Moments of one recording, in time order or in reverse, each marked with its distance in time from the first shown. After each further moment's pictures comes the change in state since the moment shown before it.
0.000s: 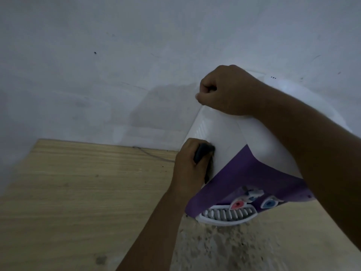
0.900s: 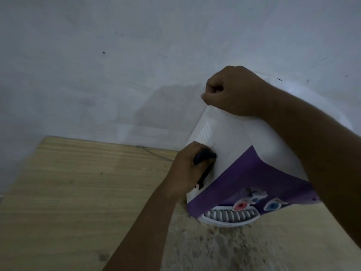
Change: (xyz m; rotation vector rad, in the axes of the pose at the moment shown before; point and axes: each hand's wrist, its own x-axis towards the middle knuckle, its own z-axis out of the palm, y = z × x) left_hand 0.006 -0.005 -0.025 0.043 -0.237 -0.078; right_hand -0.002 -0.003 -0.002 -0.006 0.015 -0.021
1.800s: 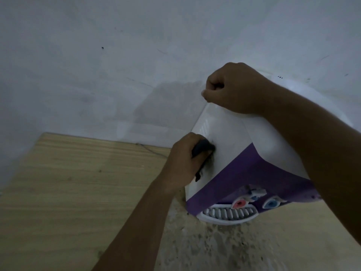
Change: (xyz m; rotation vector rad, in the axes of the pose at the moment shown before) left_hand 0.003 0.013 -0.009 0.107 0.045 0.070; right_hand 0.000 0.000 0.000 -0.008 0.014 -0.013
